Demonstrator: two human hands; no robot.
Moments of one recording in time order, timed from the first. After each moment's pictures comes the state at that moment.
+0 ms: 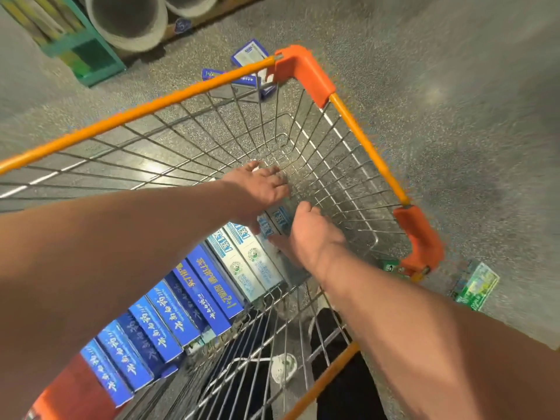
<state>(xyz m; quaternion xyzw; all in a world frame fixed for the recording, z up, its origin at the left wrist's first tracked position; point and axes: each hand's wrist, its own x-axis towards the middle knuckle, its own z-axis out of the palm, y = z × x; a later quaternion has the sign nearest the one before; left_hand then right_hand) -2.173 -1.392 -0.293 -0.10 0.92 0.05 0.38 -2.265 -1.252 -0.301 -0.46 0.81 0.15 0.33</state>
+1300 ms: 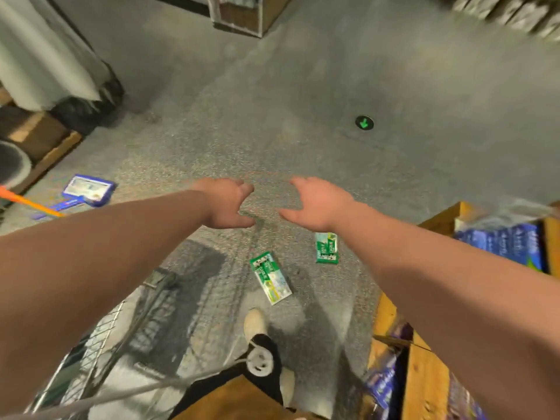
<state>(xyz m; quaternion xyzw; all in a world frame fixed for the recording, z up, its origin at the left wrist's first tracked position) -2.517 -0.942 -0.013 -0.01 0.97 -0.02 0.23 -2.620 -0.743 0.000 -0.38 0.90 -0.02 0.23</state>
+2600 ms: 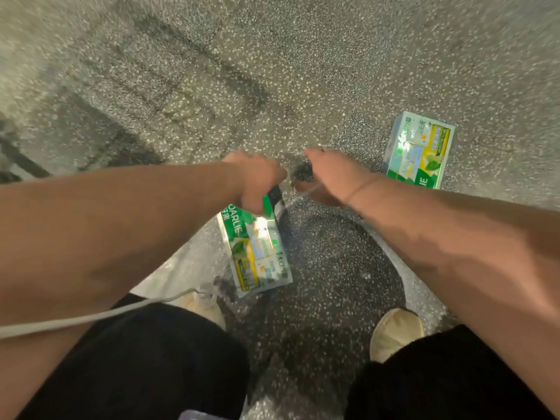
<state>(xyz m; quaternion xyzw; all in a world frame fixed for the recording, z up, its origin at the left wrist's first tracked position) -2.679 -0.874 -0.774 -0.01 0.91 0.05 0.40 -2.787 -0.732 -0.764 -0.43 0.82 0.01 0.38</state>
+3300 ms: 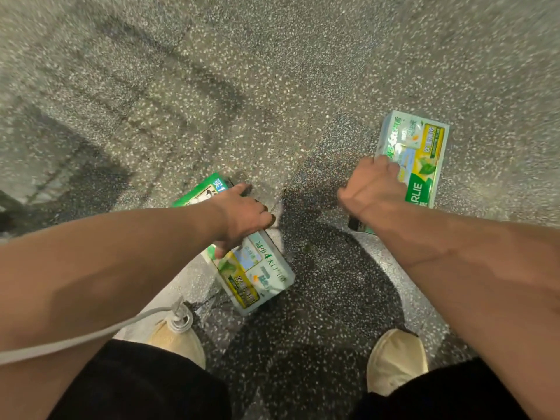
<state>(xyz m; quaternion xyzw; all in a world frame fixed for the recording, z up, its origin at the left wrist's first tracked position) -2.674 -0.850 -0.855 0.16 0.87 -0.06 0.46 -2.844 -0.677 -0.840 -0.20 0.94 0.12 0.25</state>
